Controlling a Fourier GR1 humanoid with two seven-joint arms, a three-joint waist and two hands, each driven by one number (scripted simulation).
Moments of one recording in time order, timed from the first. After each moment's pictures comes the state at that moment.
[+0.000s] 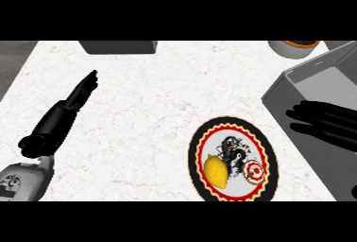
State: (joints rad) left arm -0.21 0.42 -0.14 -1.56 0.04 -0.06 -0.06; right arm -0.19 -1.05 0.20 -1.88 0.28 0.40 -0.44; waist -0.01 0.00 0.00
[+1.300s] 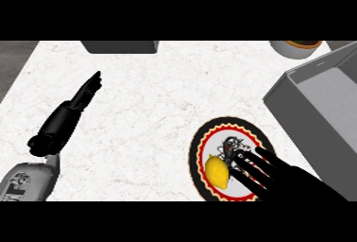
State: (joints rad) left arm -0.21 0.33 -0.08 -1.53 -0.05 -0.12 -0.09; right arm -0.10 -0.72 0.55 -2.22 0.82 0.66 0.17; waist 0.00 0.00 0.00
